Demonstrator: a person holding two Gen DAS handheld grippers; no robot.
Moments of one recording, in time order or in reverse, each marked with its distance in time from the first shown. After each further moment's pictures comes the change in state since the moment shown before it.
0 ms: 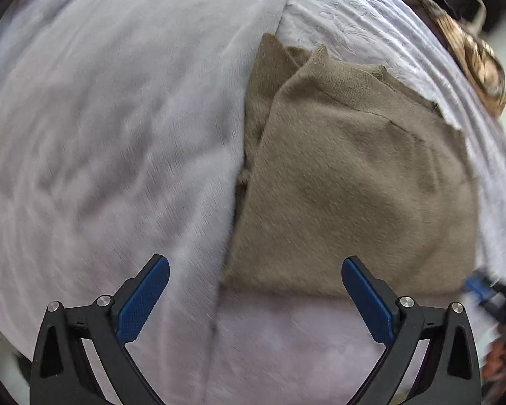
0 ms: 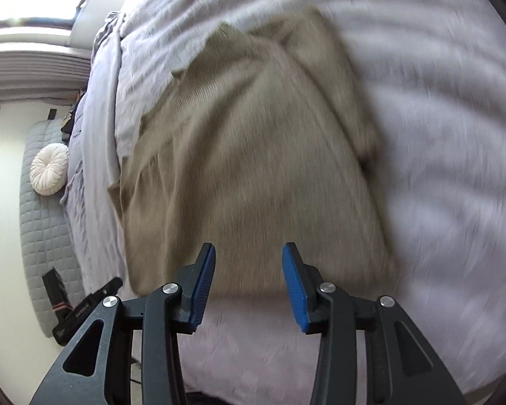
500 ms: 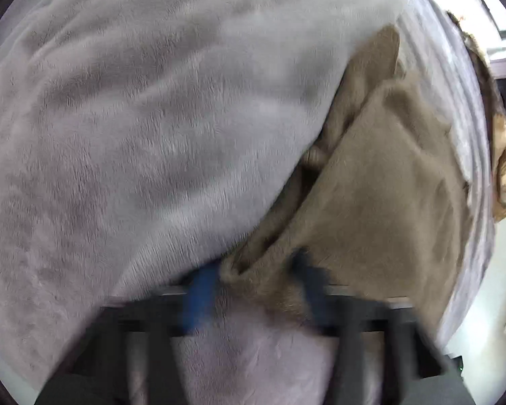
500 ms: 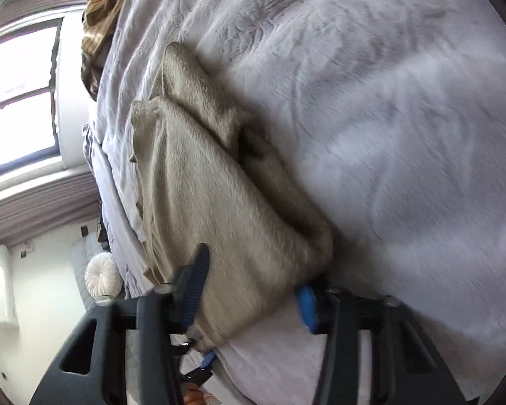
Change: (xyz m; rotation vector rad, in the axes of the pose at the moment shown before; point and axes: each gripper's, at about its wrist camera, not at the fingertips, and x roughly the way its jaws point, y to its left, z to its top) left arm 0.045 0.050 -0.018 -0.407 0.052 -0.133; right arm 0.018 -0.081 -0.016 0.484 -0.158 0.220
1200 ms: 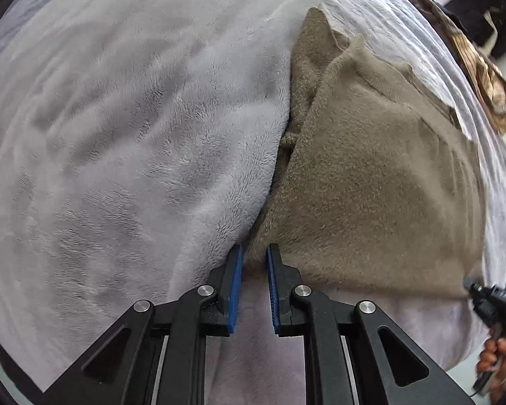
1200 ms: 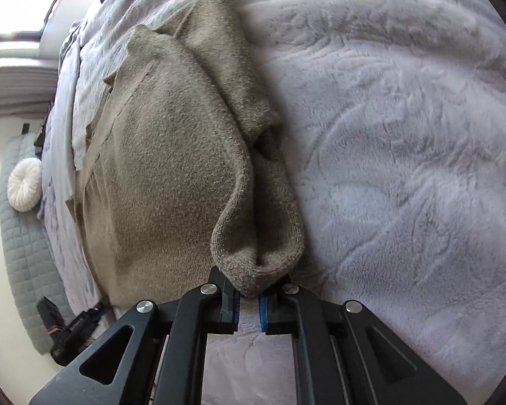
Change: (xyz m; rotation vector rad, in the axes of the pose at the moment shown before) left arm -0.020 -0.019 -0.032 0.358 -0.094 0.126; right arm 0.013 0.045 0.012 -0.439 0.130 -0.334
